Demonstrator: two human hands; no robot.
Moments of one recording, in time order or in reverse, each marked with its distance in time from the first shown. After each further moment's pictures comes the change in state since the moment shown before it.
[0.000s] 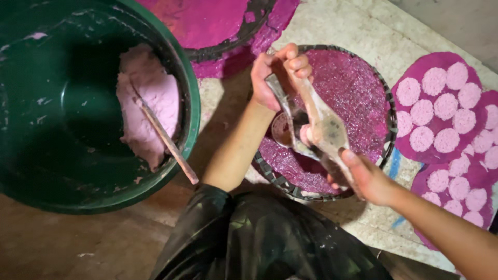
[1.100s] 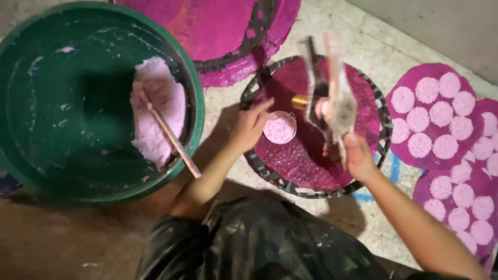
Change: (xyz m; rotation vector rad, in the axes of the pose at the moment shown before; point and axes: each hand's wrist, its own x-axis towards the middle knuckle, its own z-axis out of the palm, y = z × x) left_hand -0.122 0.018 0.013 1.830 0.640 -0.259; right_hand 0.078 0.053 -0.022 0.387 0.113 -0.534
